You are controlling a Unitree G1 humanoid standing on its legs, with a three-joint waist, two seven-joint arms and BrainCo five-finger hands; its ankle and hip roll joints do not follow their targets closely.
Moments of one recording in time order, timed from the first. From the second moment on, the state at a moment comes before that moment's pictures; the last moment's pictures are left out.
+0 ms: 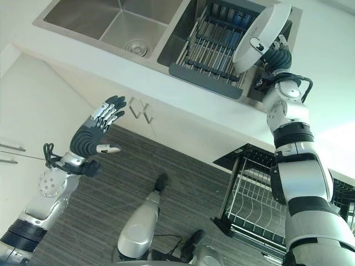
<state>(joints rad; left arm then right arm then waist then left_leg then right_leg) -0.14 0.72 -0.25 -0.08 -0.49 -0.52 -0.14 -1.12 -0.64 0.15 0.90 0.74 -0.01 -0.08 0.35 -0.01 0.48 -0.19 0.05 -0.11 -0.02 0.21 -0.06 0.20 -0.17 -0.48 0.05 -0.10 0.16</state>
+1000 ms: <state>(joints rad) -0.12 0.72 -0.26 -0.12 -0.48 -0.51 -0.12 -1.17 -0.64 0.15 0.89 0.73 0.01 -0.12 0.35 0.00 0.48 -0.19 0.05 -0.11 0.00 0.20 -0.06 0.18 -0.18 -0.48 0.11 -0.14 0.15</state>
